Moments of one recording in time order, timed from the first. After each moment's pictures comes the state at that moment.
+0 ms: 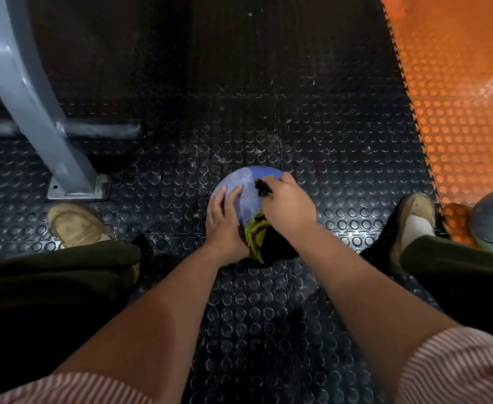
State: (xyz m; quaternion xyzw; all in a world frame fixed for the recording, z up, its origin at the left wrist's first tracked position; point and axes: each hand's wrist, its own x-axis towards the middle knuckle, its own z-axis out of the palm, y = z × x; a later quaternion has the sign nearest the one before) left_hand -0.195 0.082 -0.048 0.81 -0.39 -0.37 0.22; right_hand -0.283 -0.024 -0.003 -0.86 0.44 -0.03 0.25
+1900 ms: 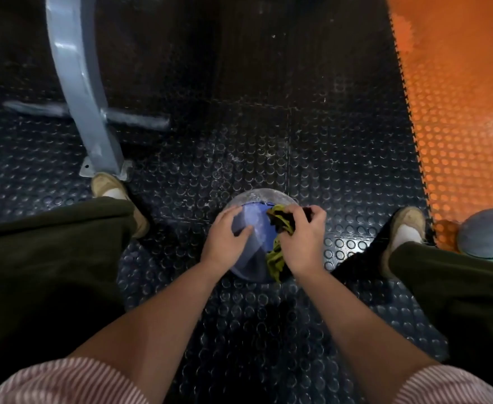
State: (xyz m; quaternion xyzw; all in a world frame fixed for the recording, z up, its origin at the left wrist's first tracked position) left_hand -0.229 0.133 -0.028 0.83 -0.27 -0.35 0.34; right_hand -0.353 0.042 -0.002 -0.78 0.51 -0.11 0.33
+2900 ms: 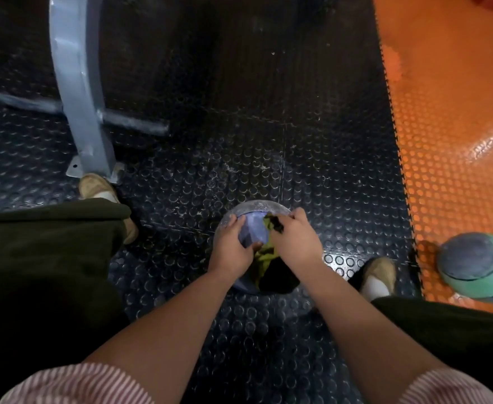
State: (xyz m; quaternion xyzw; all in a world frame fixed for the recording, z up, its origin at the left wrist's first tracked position) left_hand -0.238 0.117 -0.022 0.82 -0.24 -0.39 0.34; right_hand -0.326 0.014 0.013 -0.85 0.47 0.07 0.25
